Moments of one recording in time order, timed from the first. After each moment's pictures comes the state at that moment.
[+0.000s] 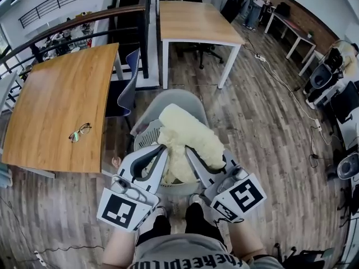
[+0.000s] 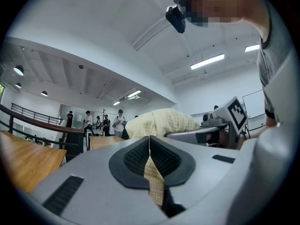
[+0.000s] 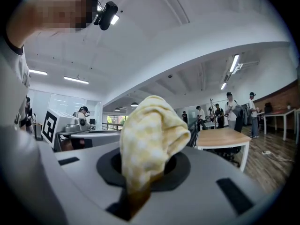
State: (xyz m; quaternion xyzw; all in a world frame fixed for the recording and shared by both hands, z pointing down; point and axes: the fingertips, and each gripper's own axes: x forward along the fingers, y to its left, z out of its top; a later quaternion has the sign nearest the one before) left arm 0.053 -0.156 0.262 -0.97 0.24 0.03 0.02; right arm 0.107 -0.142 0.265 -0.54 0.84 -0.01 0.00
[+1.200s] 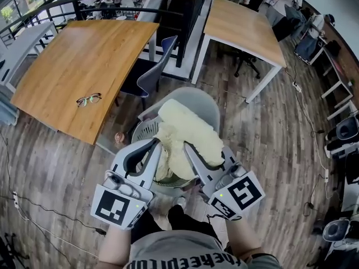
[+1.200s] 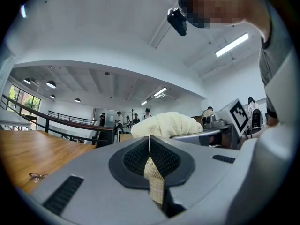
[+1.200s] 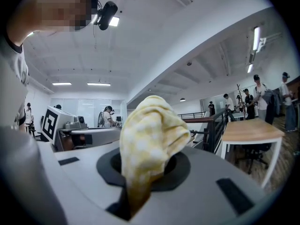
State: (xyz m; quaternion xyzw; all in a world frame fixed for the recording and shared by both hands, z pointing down) left arm 0.073 -0.183 0.279 -0.90 0.43 0.03 0.00; right arm 0.139 -0.188 0.290 -0.39 0.92 -0.04 -0.02
